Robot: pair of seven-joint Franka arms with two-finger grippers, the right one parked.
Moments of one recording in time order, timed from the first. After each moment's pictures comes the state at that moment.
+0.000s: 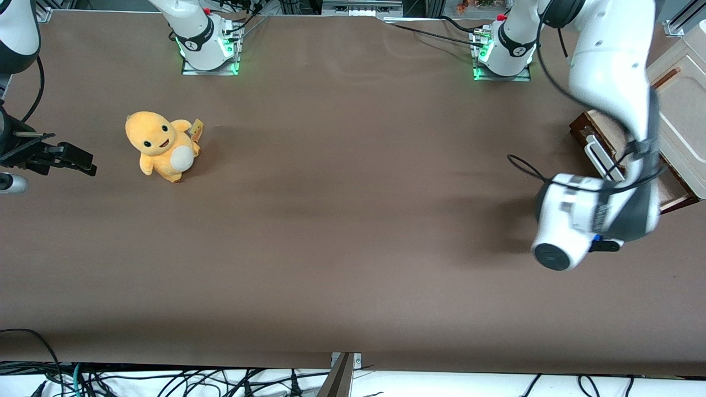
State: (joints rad) arm -0.10 0.77 -0.06 -1.18 0.60 1.13 -0.34
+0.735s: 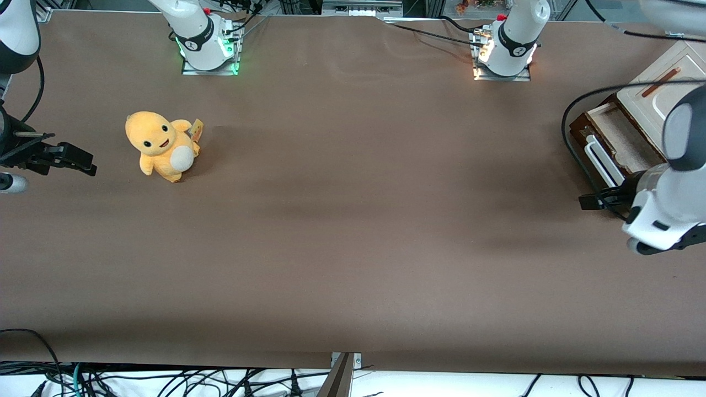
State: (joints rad) arm -0.01 0.58 -0.06 -0.94 0.14 1.23 -0.32
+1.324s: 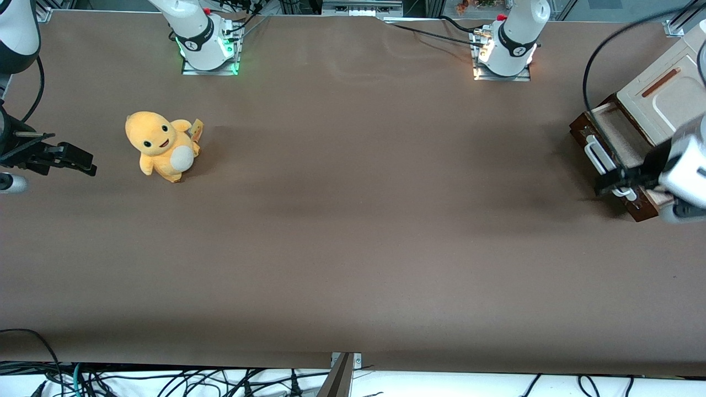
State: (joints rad) arm 0.02 0.20 -0.04 -1.41 0.05 1.57 -0.12
